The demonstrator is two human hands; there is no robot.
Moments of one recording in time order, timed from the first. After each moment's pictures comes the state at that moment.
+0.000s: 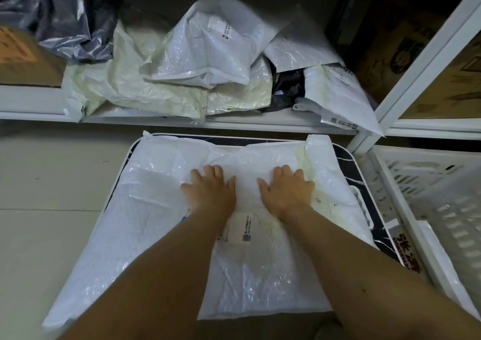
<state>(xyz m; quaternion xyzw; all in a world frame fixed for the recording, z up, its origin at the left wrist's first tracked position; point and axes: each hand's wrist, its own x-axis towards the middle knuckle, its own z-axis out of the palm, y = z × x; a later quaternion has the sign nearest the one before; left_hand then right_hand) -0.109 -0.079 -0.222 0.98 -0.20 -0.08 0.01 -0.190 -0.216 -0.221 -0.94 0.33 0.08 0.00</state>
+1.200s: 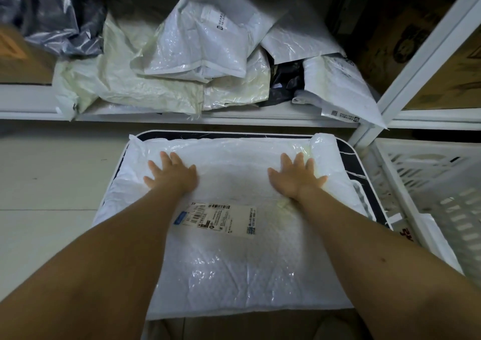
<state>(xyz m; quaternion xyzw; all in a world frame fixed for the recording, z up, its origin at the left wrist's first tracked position) -0.038 -0.042 -0.230 0.97 -0.09 -0.22 0.08 -0.177 -0.258 -0.230 -0.89 0.39 0.16 0.17</state>
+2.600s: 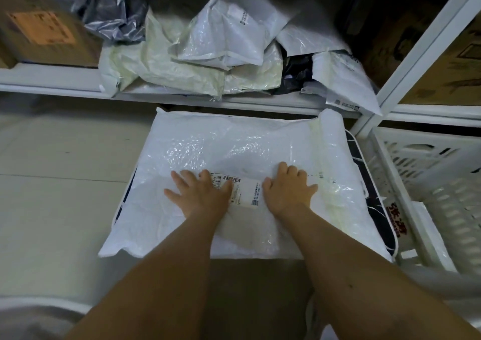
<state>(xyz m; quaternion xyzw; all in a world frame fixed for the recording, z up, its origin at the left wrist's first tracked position) -0.169 0.000 -0.230 0.99 -0.08 -0.11 0.06 -0.245 -0.149 -0.221 -0.93 0.37 0.05 0.05</state>
